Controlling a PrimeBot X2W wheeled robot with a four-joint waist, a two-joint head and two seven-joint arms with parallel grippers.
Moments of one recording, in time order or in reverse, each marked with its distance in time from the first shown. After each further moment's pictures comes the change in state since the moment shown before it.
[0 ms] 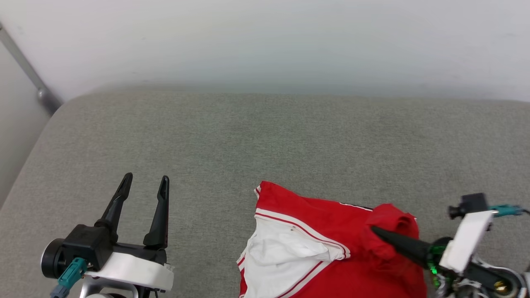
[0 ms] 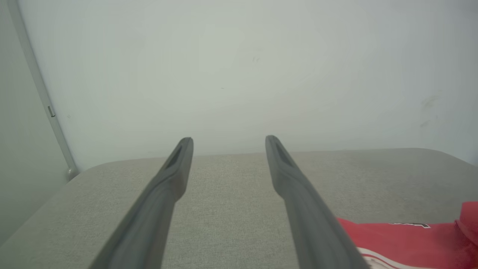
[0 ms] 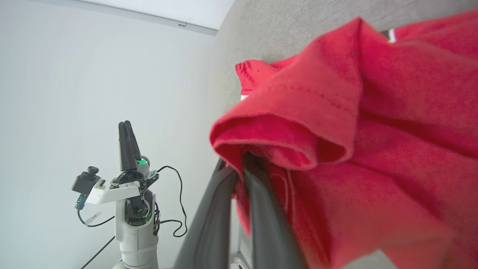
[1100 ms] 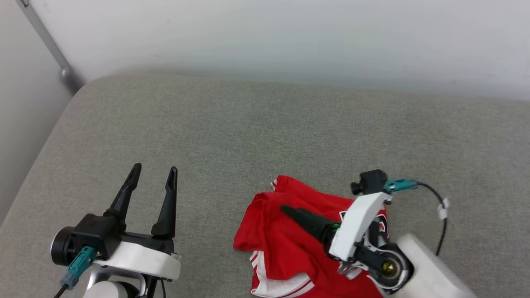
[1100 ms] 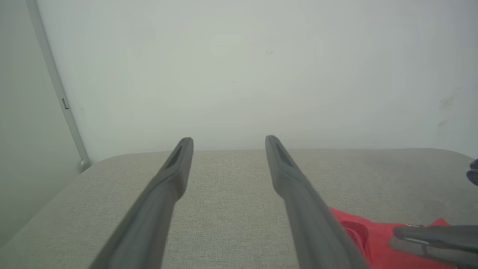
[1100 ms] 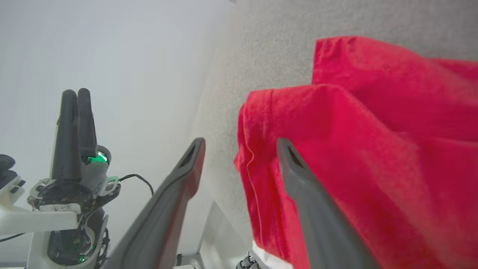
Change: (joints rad) left arm -0.066 -0.020 -0.029 0.065 -0.001 -0.026 -0.028; right arm -0.263 -0.049 0.750 0.291 0.029 0.000 -0.693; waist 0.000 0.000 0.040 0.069
